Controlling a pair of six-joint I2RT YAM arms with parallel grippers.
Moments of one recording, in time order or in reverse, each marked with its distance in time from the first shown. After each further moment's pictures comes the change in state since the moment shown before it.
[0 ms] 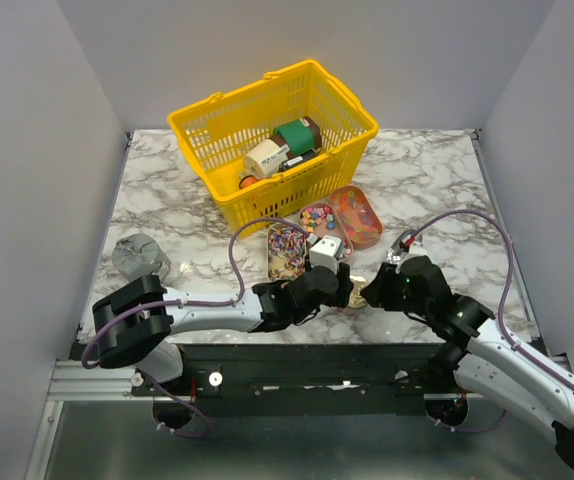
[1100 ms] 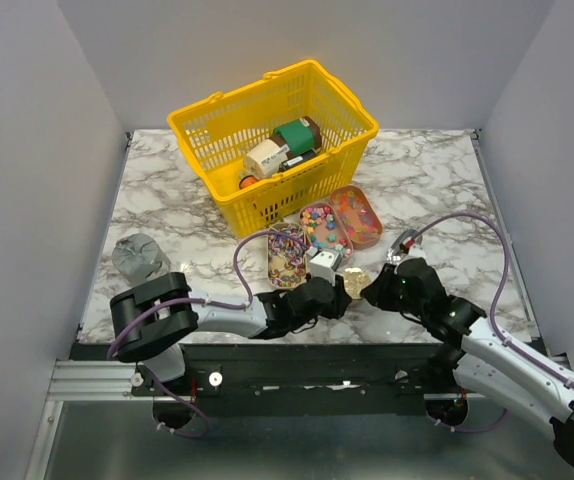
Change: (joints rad) left arm -0.002 0.096 -0.123 0.211 0.129 -0.062; right arm -0.007 0.058 -0.064 0.108 -0.006 0.068
